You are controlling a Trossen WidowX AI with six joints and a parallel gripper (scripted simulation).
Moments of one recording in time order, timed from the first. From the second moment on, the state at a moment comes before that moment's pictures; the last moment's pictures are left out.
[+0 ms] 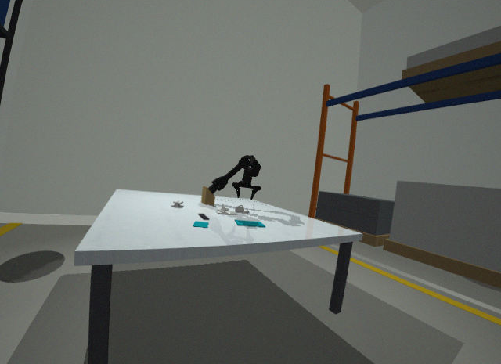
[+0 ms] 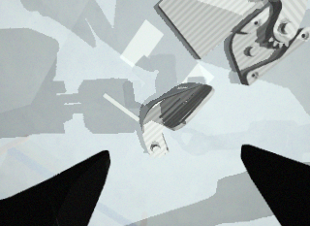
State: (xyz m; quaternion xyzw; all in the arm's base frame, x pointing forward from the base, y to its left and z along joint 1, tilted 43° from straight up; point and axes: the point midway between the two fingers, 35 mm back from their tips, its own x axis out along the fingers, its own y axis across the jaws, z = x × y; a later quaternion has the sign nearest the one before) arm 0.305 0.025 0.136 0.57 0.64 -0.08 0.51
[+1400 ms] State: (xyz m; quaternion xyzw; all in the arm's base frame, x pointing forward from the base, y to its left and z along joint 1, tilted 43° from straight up) arm 0.308 0.016 0.127 0.73 0.55 -0.33 0.23
